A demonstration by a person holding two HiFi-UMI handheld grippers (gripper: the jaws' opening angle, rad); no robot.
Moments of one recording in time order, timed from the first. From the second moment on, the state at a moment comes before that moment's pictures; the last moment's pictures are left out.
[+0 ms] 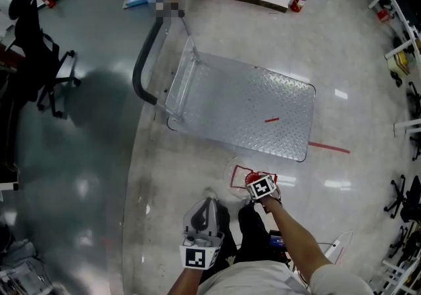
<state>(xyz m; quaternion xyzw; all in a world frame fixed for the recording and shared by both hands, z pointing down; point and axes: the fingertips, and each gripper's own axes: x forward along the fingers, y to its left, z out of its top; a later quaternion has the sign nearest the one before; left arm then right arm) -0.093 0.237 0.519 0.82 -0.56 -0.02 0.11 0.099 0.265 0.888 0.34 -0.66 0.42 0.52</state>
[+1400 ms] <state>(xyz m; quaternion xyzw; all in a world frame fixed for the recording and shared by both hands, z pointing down) -0.109 -0.038 0.420 0.79 -0.61 -0.07 0.03 0.031 -0.119 0.701 0.27 -0.77 0.26 0.52</state>
